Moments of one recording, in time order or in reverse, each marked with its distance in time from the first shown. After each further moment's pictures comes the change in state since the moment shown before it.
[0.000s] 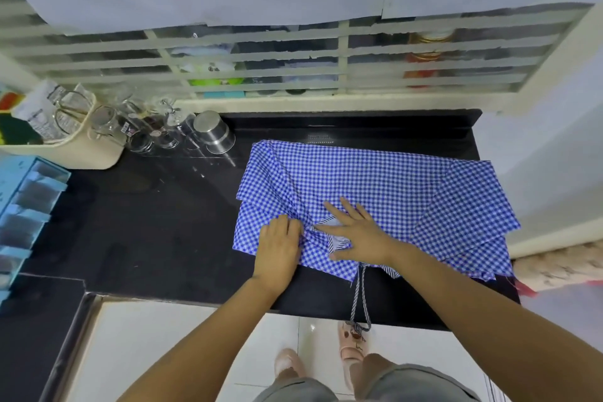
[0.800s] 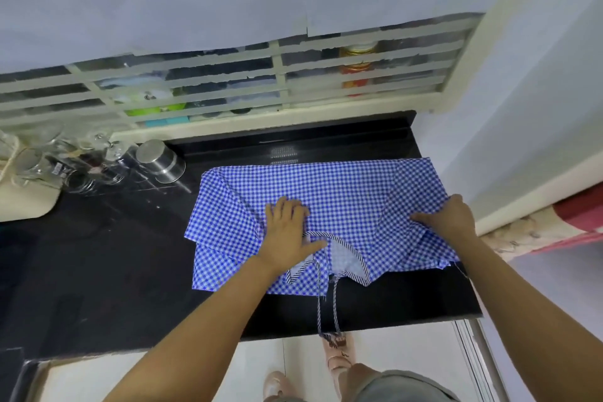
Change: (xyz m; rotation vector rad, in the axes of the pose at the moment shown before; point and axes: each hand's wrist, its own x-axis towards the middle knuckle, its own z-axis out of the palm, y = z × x) left_hand 0.072 0.052 0.008 -0.187 -0.335 0.138; right_hand -0.135 0.109 -0.057 0.499 0.668 1.112
